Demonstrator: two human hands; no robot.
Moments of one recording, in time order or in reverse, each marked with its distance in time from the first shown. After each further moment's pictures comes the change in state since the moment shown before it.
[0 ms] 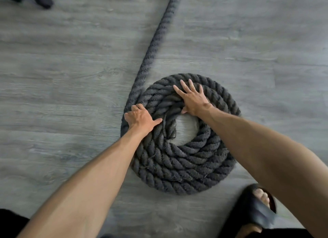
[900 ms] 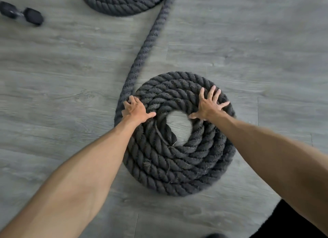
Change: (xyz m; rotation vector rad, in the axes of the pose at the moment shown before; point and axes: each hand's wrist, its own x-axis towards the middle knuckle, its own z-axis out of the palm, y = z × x) left_hand 0.102 0.136 -0.091 -0.166 -0.087 -0.072; right_hand 0.059 0.190 -0.049 0.232 -0.210 0.328
